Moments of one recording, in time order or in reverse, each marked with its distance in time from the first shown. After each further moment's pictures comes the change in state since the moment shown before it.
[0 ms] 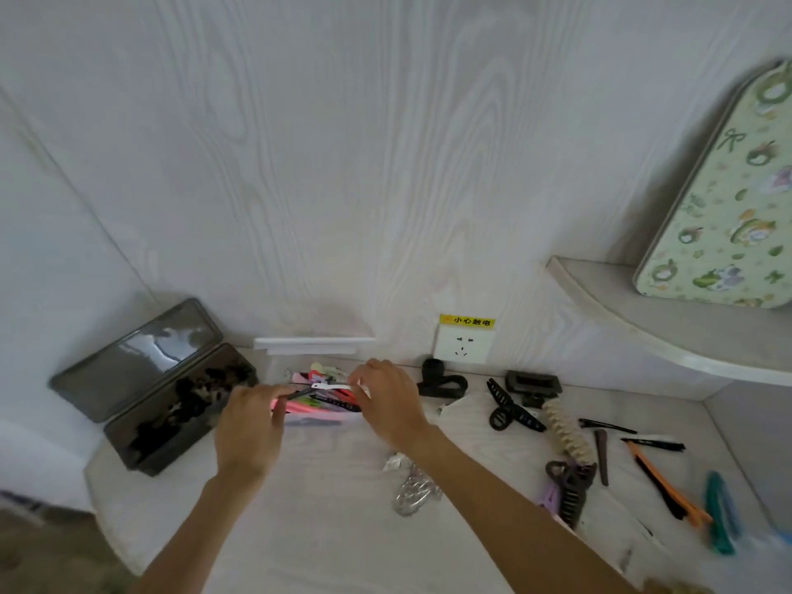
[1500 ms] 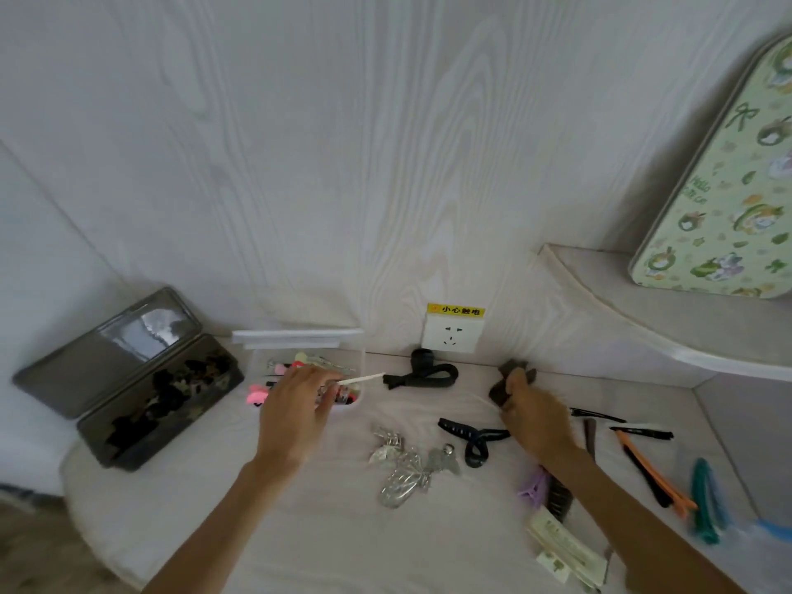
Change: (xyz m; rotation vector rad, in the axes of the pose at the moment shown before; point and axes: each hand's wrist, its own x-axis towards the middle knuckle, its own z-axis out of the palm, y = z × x) left_hand 0.006 0.036 0.046 -0.125 -0.032 0.288; right_hand -0.084 0.161 -0.073 -0.386 -0.030 0.373
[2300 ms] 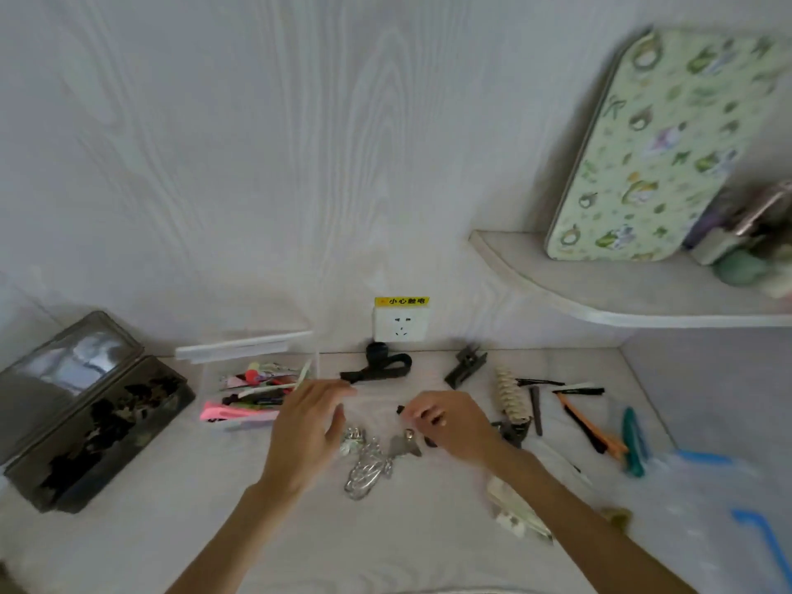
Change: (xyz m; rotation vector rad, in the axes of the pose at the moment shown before) left_hand -0.015 0.043 0.019 -0.125 -0.036 0.324; right_hand -0.042 -0.054 -0.020 0.698 -0.228 -0.075
